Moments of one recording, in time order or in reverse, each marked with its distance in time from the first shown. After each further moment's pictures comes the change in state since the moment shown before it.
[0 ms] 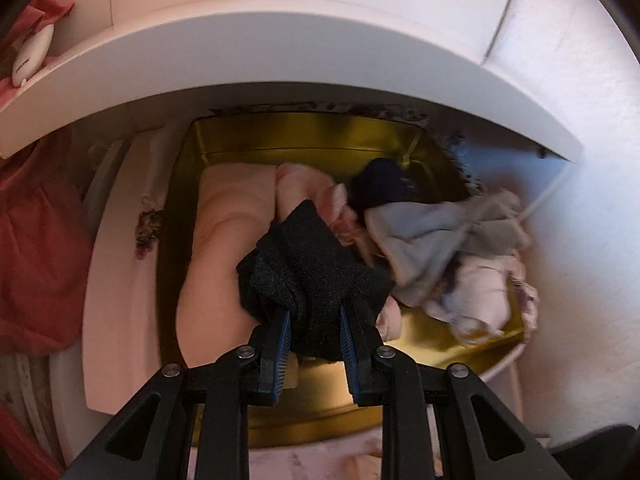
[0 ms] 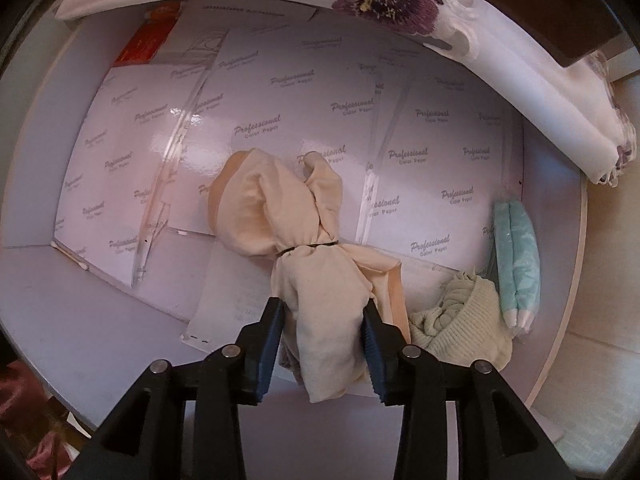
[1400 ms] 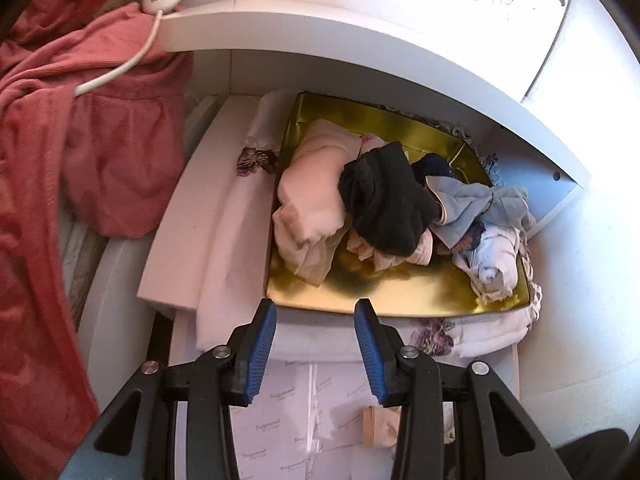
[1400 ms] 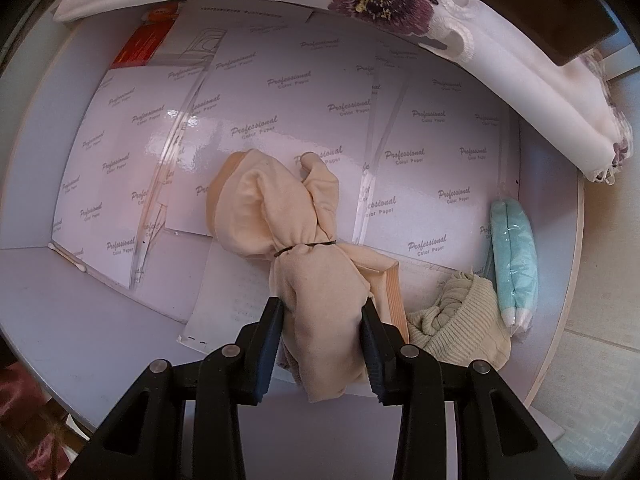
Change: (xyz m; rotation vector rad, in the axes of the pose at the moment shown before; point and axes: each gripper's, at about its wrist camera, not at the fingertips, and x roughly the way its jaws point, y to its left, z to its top) left arm -0.063 0.038 -0.083 -0.207 -0.043 0.075; right arm 0.001 -0.005 -0.002 0.008 -0.007 -0.003
